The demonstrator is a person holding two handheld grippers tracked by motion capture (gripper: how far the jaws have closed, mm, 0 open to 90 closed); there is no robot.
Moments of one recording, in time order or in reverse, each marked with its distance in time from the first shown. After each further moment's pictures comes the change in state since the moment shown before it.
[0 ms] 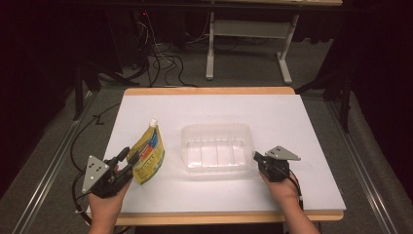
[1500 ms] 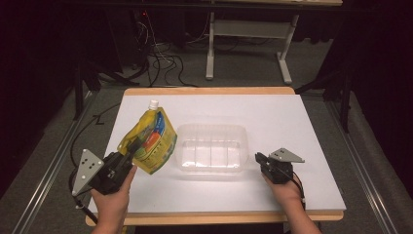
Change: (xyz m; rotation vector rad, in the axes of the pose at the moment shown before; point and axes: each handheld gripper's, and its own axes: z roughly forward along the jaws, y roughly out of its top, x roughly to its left) left arm -0.035 0.058 -0.005 -0.221 -0.101 -0.083; right arm -0.007 -0.006 -0.008 0.001 -0.014 0.019
